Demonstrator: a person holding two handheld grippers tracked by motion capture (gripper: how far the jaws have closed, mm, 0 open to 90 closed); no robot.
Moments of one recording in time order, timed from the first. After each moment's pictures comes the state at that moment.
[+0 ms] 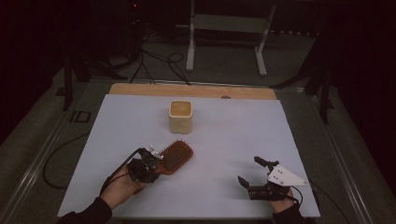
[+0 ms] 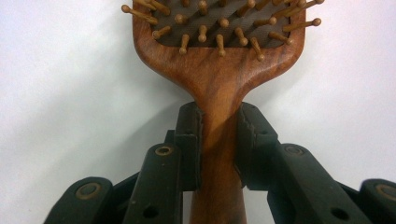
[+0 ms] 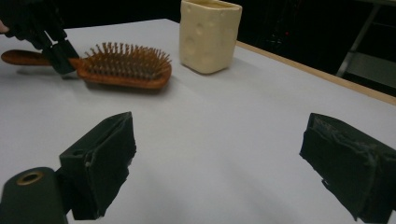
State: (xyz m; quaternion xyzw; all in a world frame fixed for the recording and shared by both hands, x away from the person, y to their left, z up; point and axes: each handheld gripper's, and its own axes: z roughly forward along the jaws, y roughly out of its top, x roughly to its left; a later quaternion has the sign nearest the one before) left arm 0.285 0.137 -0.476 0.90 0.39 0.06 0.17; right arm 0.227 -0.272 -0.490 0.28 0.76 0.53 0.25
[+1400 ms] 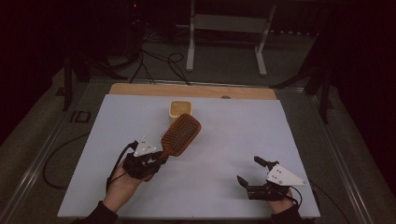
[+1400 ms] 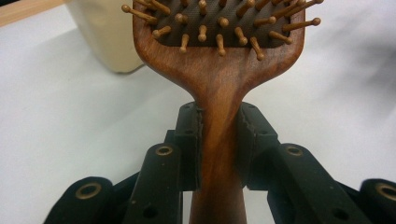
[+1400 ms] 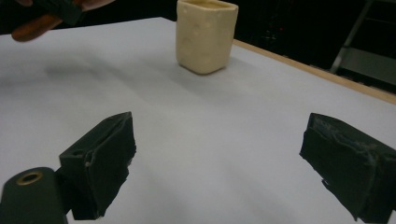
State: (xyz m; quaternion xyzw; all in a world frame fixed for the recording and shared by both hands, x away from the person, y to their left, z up) left arm 0.267 0.140 -0.440 0.83 0.36 0.15 0.39; right arm 0.224 -0.265 -0.482 0.30 0.76 0.52 0.26
